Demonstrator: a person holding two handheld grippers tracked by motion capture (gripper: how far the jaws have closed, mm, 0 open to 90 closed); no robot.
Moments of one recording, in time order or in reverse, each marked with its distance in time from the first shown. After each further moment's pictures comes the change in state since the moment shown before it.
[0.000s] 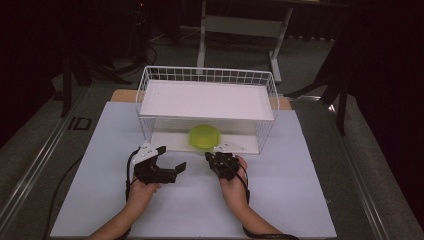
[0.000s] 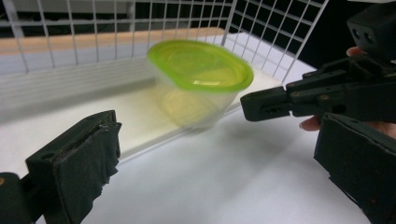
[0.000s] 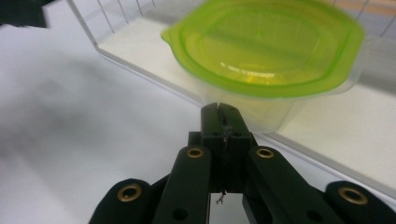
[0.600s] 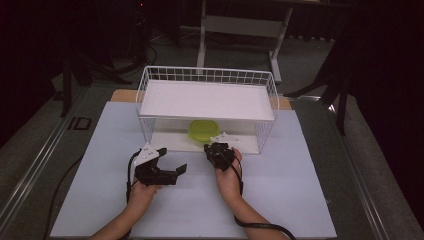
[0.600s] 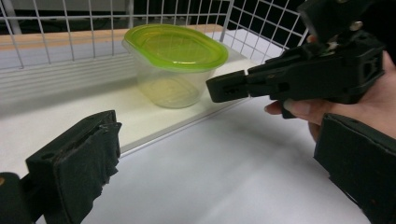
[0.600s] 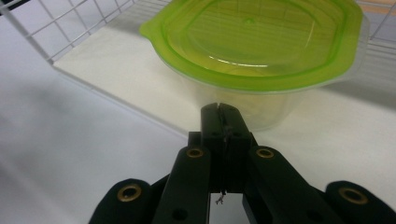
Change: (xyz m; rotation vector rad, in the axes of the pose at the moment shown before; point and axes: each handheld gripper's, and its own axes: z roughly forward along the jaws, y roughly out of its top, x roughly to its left) left arm -0.002 -0.002 0.001 -0.003 -0.009 0.004; right arm -0.011 0.014 0.031 0.009 -0.064 0.047
